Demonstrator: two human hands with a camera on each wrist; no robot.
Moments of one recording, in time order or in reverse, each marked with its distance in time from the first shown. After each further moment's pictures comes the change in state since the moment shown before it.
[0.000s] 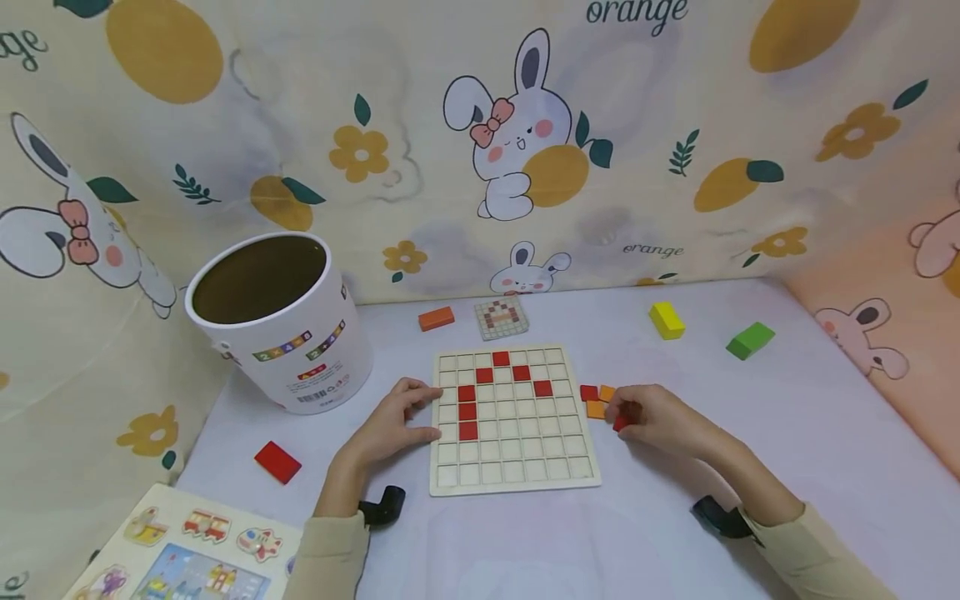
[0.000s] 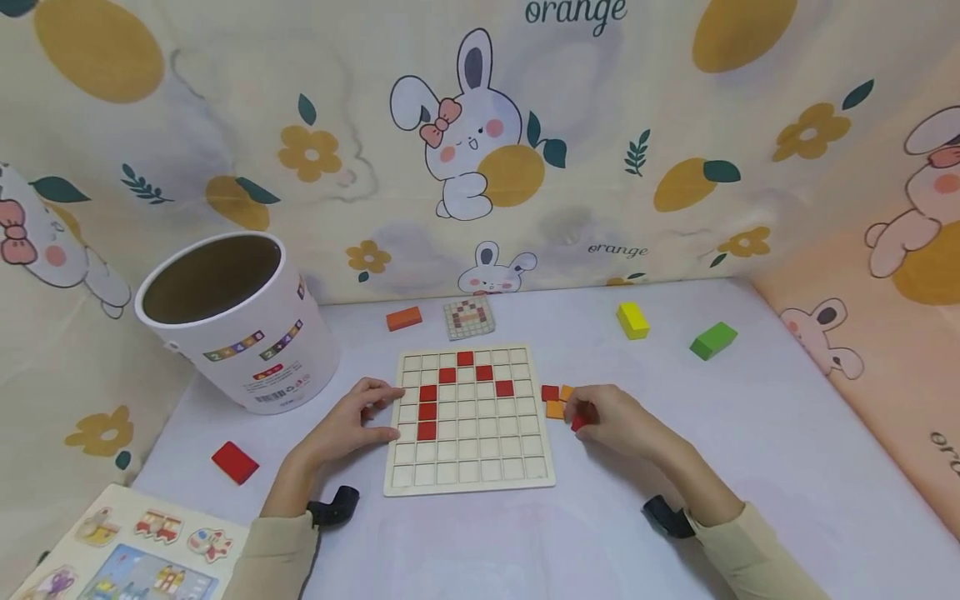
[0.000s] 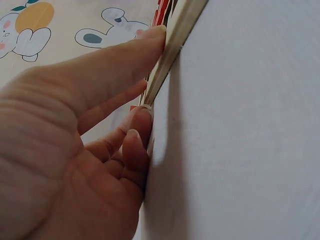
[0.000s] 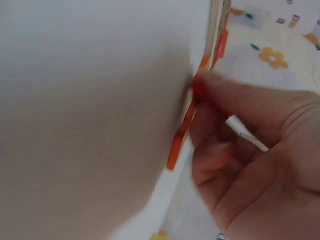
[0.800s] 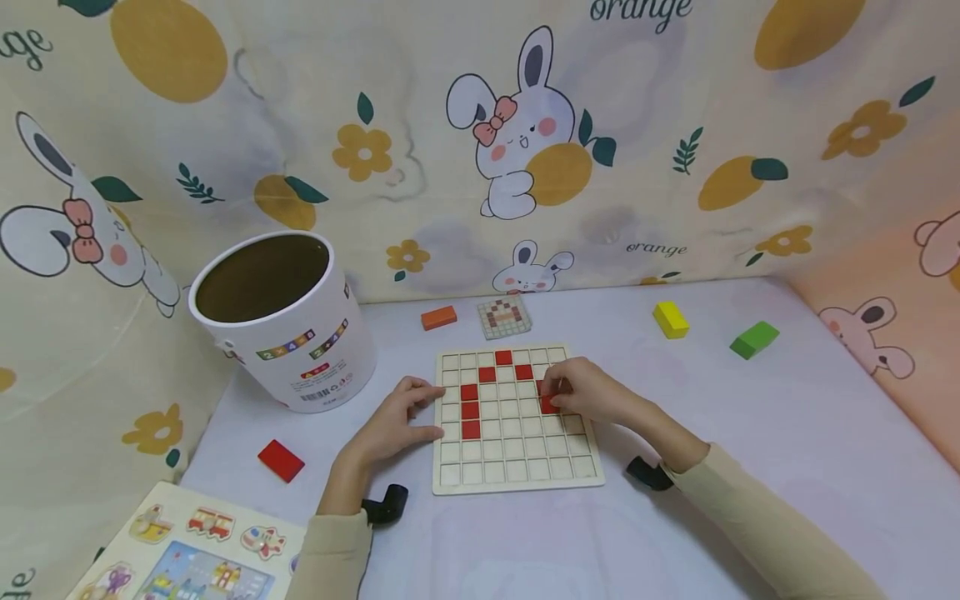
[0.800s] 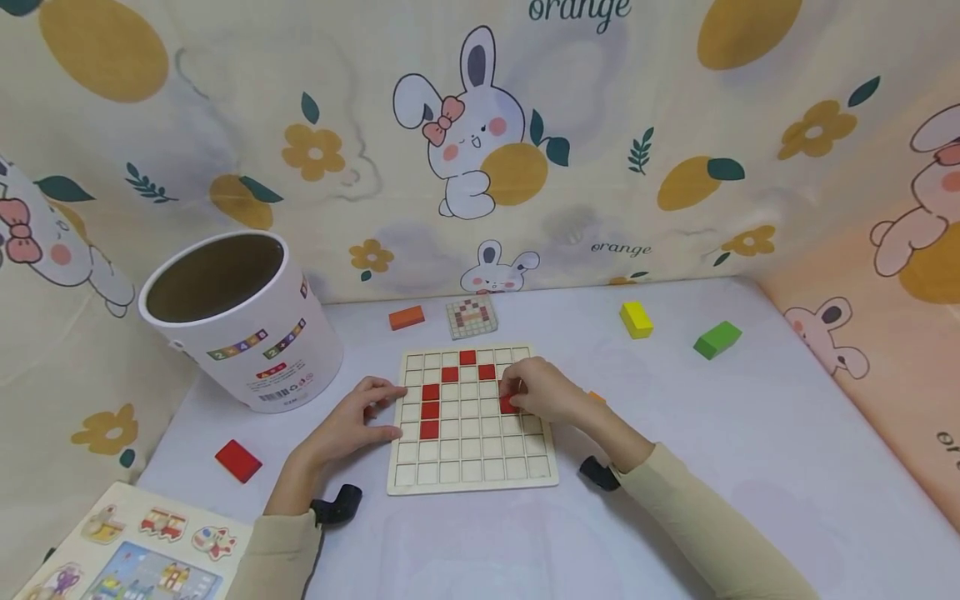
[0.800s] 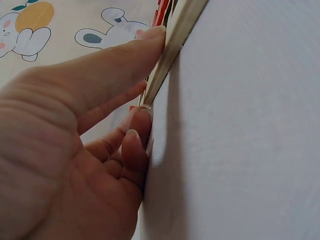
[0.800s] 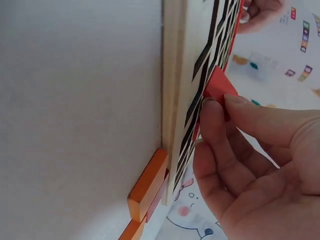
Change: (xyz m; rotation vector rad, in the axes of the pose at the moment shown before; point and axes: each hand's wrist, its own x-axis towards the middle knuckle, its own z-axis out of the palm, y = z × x) left_hand 0.000 0.000 0.000 -0.024 -0.011 0.002; right_hand 0.077 -0.044 0.030 -0.006 -0.024 -0.092
